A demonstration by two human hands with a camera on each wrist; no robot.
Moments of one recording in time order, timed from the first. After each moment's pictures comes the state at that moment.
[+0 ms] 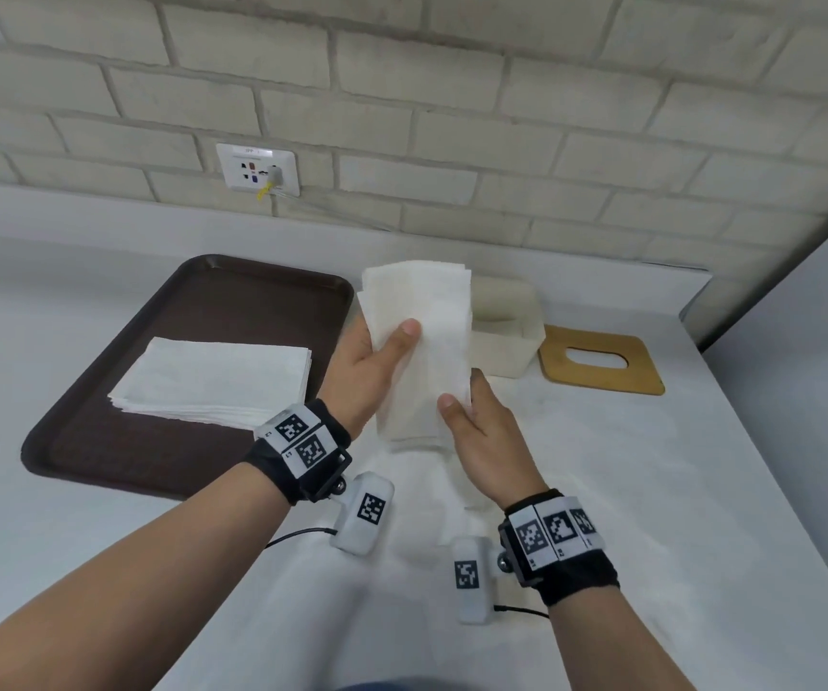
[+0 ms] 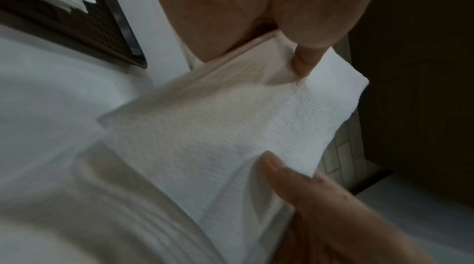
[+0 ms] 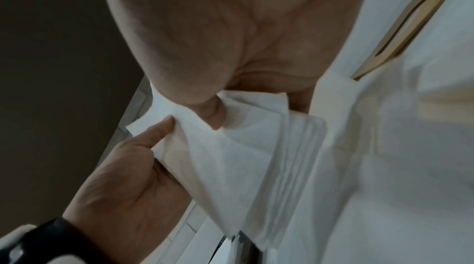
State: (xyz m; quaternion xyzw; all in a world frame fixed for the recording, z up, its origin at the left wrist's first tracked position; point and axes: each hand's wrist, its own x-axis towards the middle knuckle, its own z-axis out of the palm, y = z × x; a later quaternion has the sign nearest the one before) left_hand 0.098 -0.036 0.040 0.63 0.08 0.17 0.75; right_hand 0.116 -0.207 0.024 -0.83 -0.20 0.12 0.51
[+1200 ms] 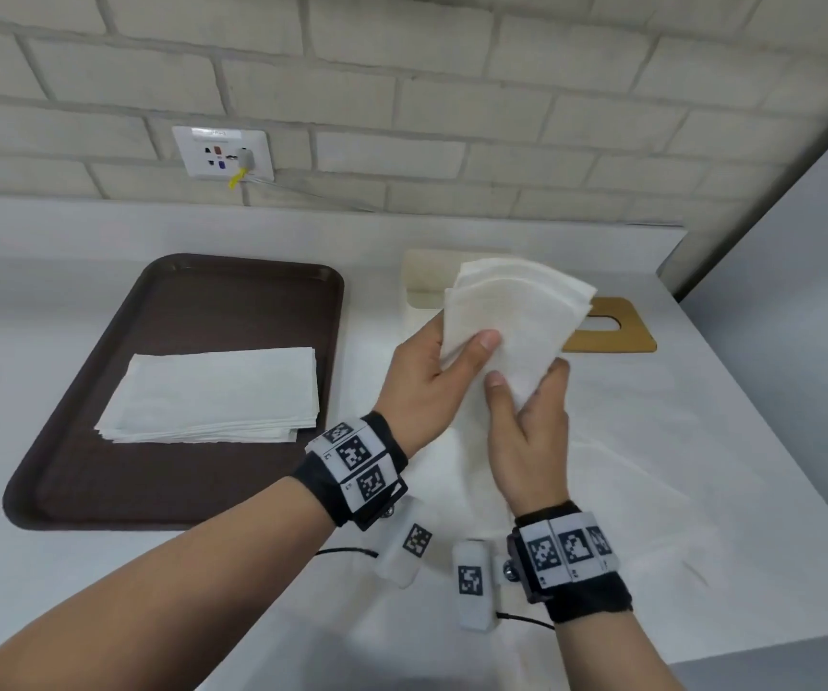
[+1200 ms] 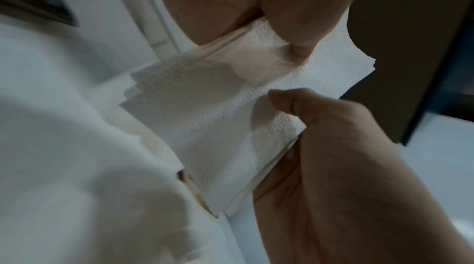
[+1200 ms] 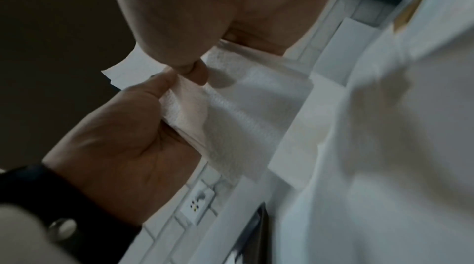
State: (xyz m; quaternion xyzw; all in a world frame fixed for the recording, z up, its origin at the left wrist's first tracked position) left_hand 0.092 -0.044 0.032 0.68 -0.04 0.14 0.71; right_hand 0.074 -0.172 0.026 -0.78 -0.07 -0.13 0.60
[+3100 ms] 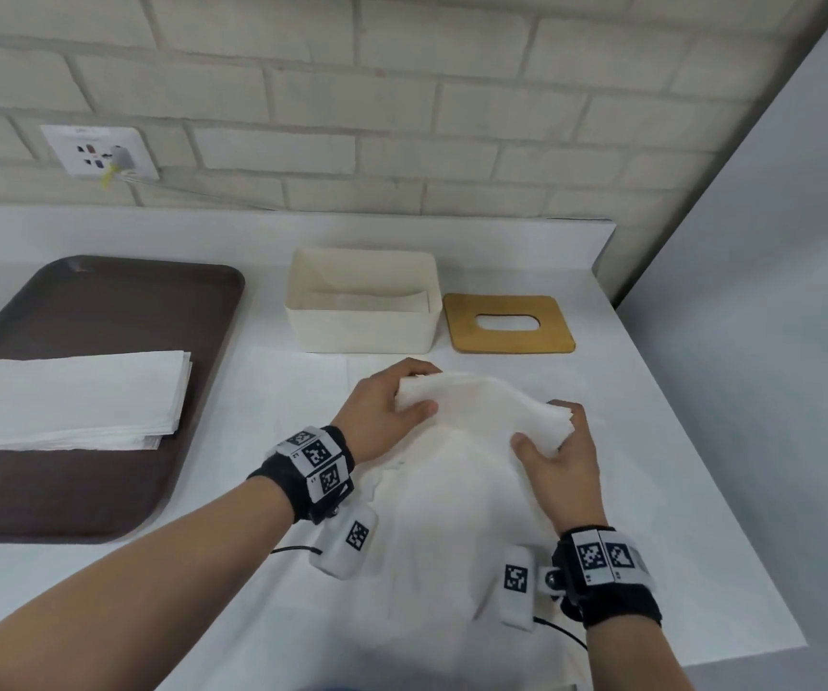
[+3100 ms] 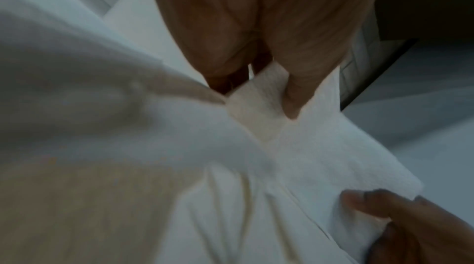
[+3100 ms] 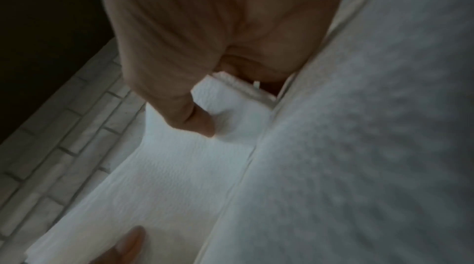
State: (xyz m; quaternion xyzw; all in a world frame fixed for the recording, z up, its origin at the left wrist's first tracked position) left_hand 0.153 -0.143 -0.034 0.85 -0.02 0.00 0.53; right_hand 0.143 -0.391 -0.033 -0.82 0.04 -0.01 0.57
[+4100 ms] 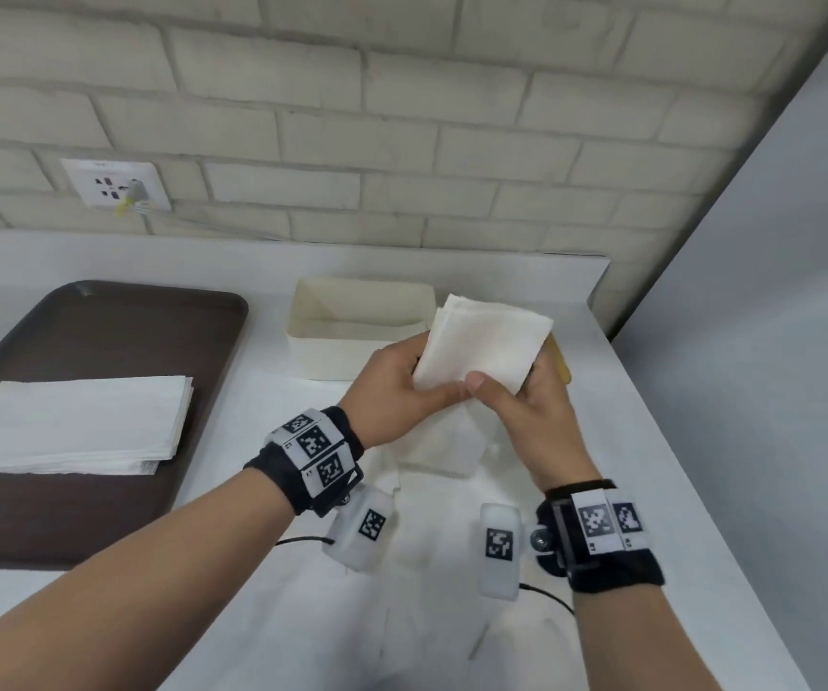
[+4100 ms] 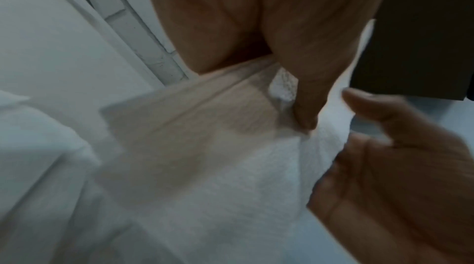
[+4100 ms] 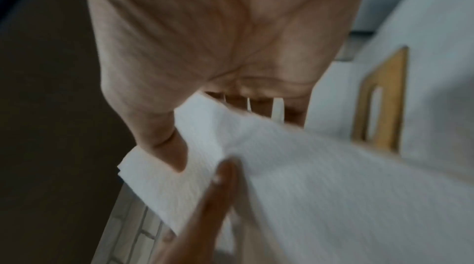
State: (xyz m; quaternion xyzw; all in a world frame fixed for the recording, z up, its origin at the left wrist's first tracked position) left_hand 0.167 -0.154 0.038 0.79 -0.10 0.08 0.60; right_hand 0.173 -0.338 0.060 -0.75 -0.13 0.01 0.65
